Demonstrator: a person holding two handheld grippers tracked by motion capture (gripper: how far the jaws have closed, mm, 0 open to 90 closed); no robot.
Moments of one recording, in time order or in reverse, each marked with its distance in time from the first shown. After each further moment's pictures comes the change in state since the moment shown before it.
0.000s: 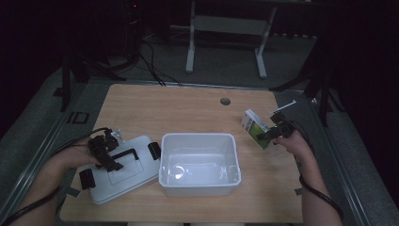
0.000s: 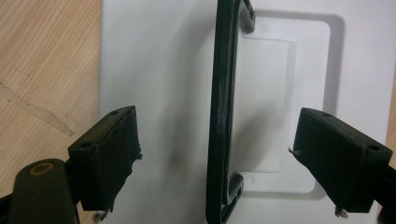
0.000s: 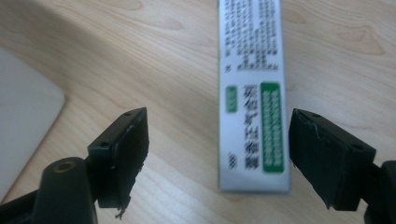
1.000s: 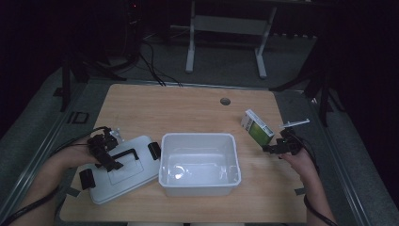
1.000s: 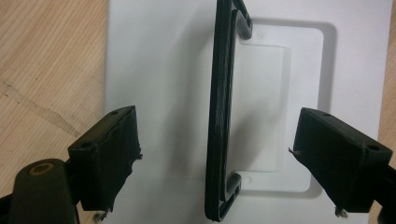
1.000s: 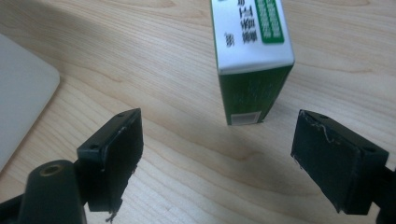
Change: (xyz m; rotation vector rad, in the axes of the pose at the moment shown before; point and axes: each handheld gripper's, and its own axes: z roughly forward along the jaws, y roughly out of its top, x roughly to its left) left arm -0.001 0.000 -0.006 -0.012 0.006 -0.005; right arm 0.004 -0.061 -0.004 -0.139 -0.022 0.074
